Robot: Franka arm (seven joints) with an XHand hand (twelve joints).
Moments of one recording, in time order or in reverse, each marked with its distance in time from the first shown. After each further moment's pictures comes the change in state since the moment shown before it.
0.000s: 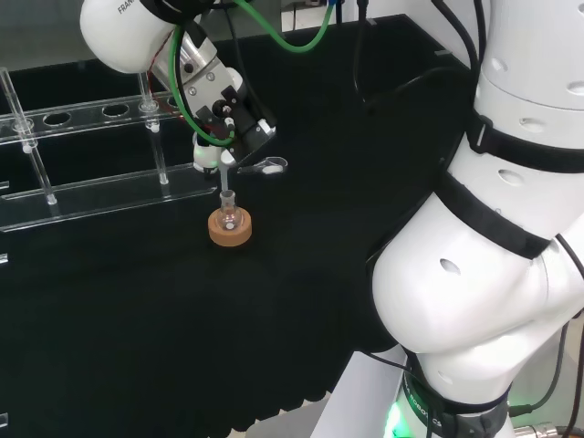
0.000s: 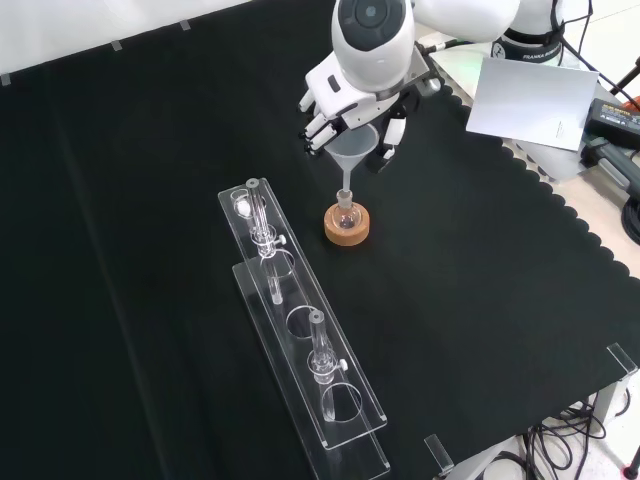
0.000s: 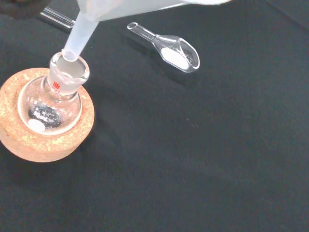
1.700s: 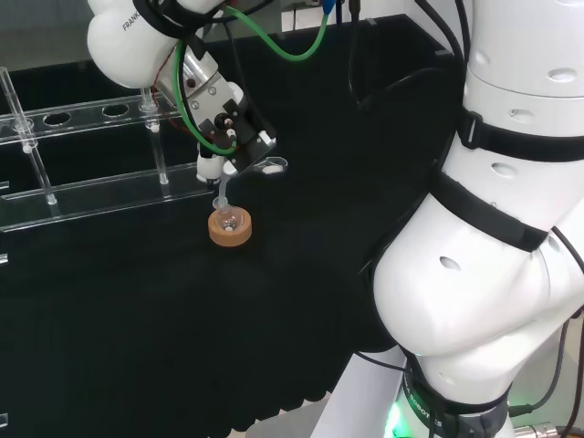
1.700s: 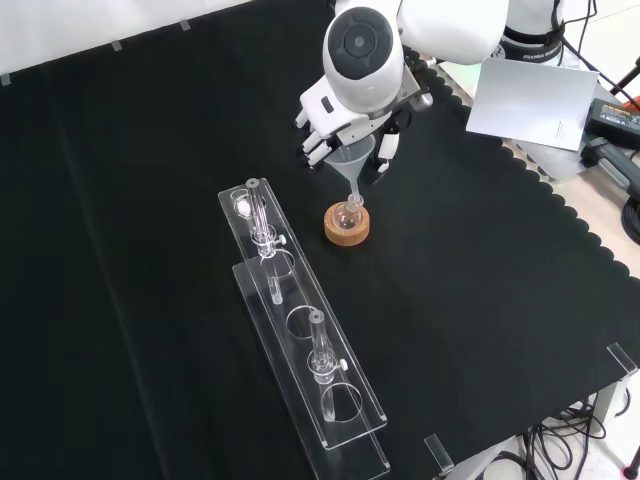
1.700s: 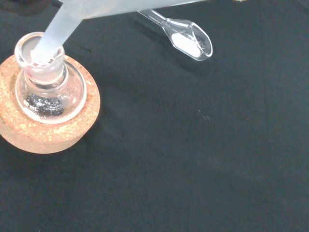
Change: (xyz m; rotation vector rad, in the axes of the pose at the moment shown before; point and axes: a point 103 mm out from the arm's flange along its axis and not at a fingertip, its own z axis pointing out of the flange) arm 0.010 0.017 0.020 0.021 -0.013 -0.014
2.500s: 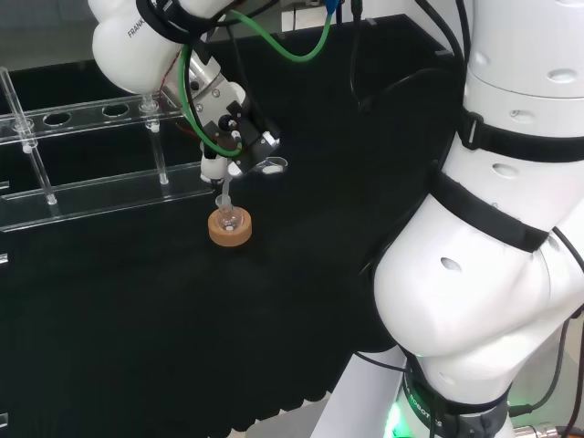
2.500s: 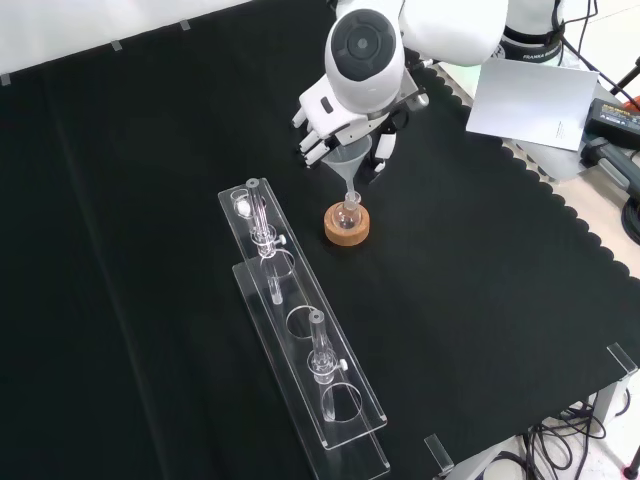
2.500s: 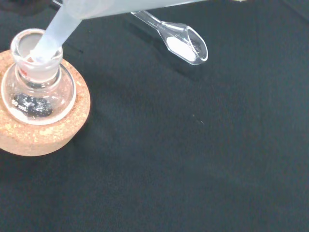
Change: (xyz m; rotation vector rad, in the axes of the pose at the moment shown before) arm -0.004 0.004 0.005 -0.024 -0.019 -0.002
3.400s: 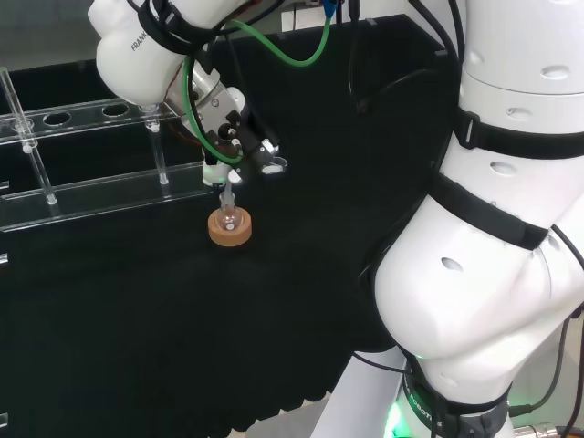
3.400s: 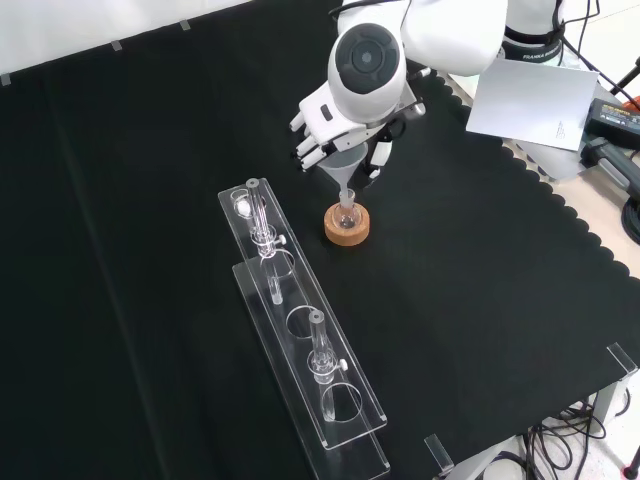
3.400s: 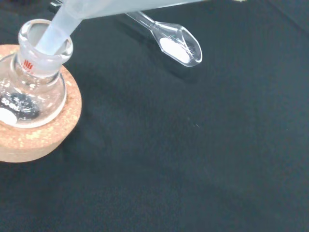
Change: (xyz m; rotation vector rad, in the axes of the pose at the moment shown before) arm 0.004 0.008 0.010 -0.021 -0.024 0.037
